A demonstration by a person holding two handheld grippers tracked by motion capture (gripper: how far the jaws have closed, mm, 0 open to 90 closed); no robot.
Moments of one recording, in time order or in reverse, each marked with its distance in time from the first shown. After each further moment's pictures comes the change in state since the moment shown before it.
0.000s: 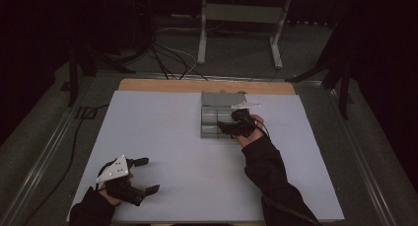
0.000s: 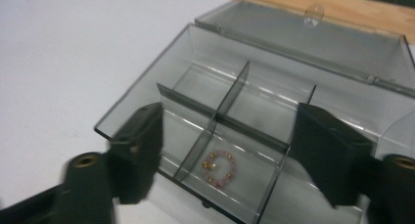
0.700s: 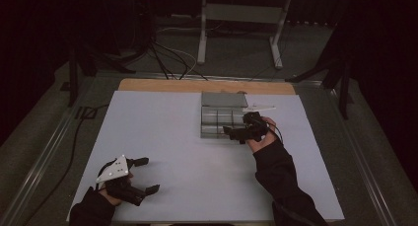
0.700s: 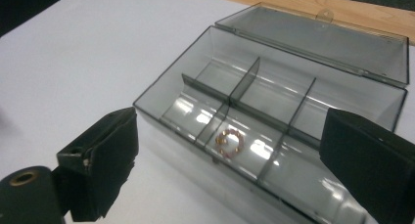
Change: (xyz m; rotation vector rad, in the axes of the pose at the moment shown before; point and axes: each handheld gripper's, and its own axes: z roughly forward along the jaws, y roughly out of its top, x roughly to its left) left arm 0.000 0.000 0.000 0.001 0.001 0.000; right arm -0.013 -0.008 -0.040 -0.017 0.110 -0.016
